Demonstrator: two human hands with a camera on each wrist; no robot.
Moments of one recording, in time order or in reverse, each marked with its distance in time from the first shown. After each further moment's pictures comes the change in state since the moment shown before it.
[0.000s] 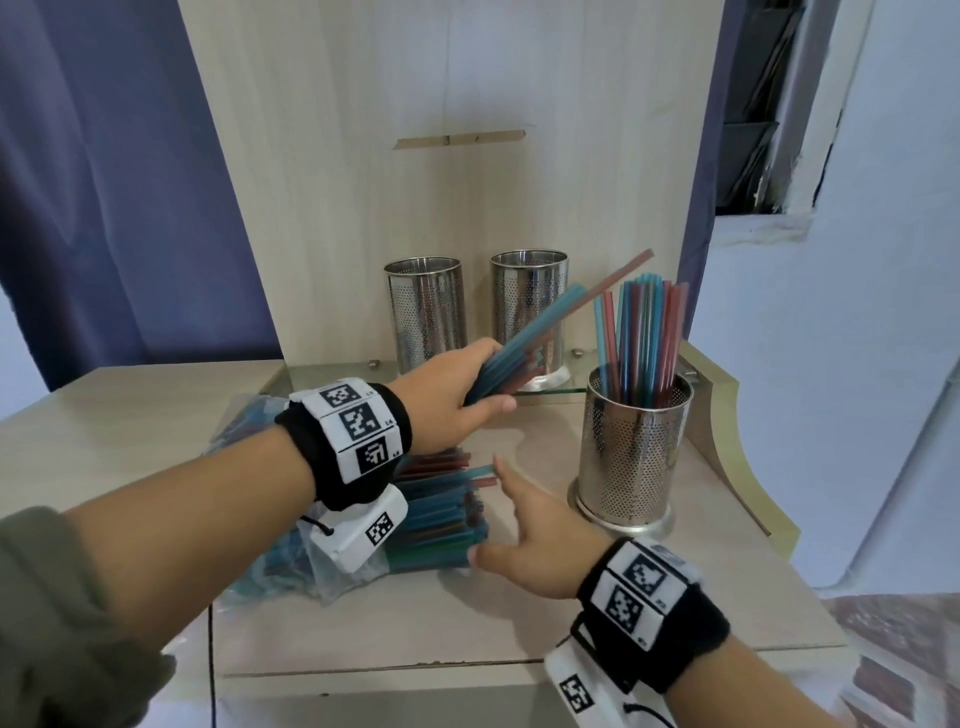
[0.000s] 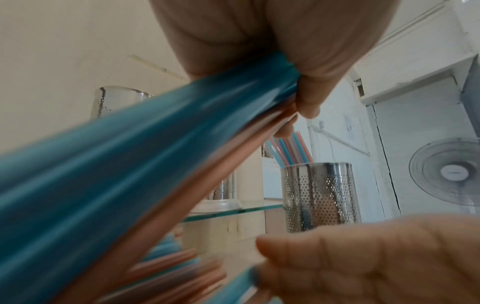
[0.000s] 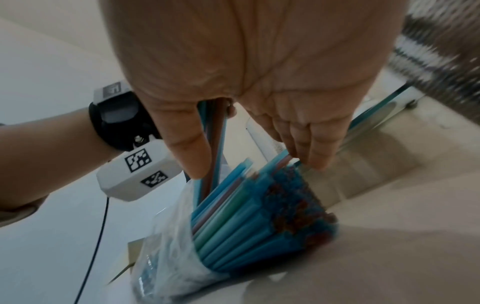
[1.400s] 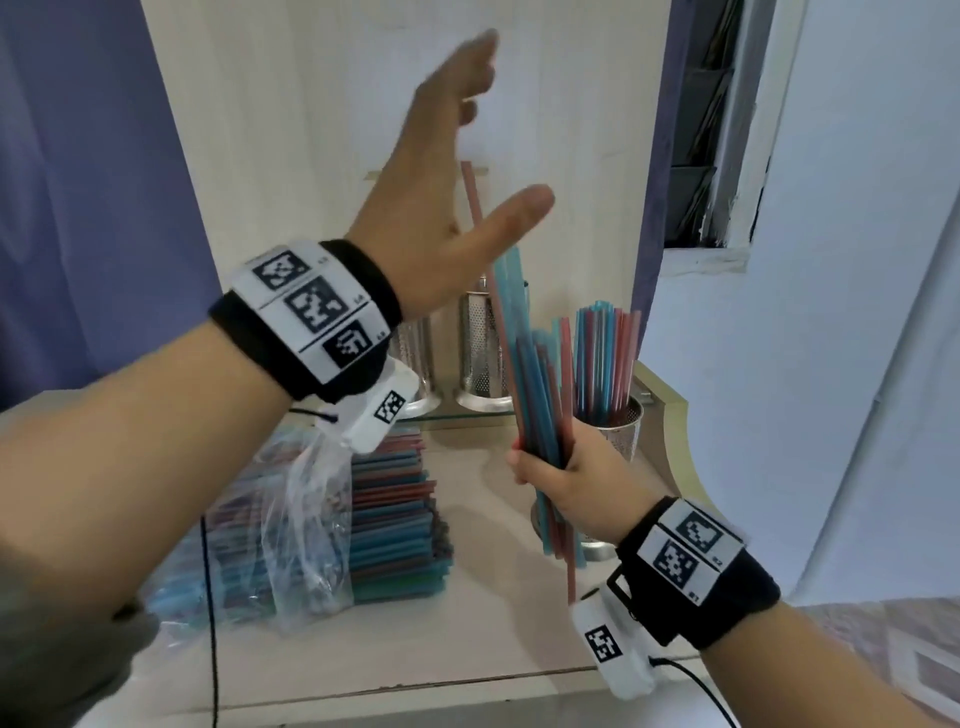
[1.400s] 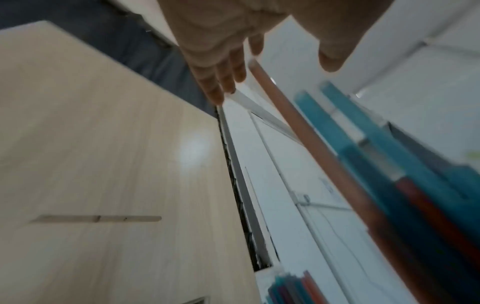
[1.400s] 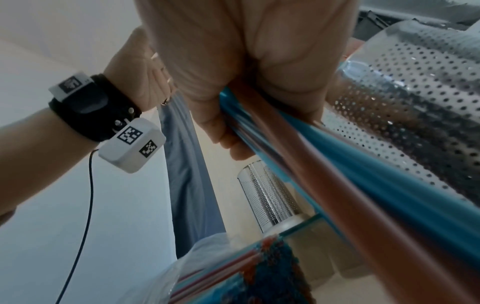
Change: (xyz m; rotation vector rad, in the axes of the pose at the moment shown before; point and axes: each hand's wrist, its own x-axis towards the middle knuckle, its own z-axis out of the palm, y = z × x) left_hand 0.027 0.090 -0.098 -0.088 0.661 0.281; right_hand -0.023 -0.007 -0.071 0.178 0.401 -0.184
